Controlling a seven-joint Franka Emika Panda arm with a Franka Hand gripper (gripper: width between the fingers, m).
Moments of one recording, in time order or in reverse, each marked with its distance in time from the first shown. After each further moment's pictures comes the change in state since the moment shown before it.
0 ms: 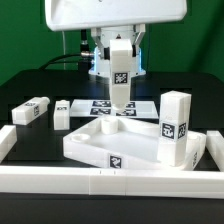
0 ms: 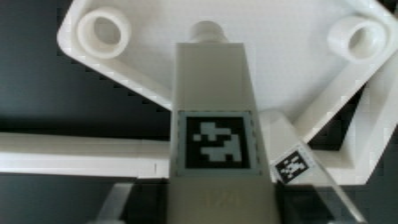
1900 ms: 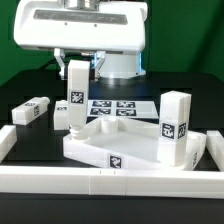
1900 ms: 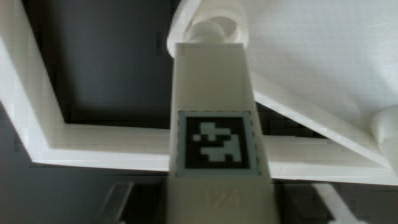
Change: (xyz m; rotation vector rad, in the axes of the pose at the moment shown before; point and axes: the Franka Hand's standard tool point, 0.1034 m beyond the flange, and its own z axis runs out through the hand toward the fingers) arm -0.028 0.058 0.030 -0.147 0.197 0.039
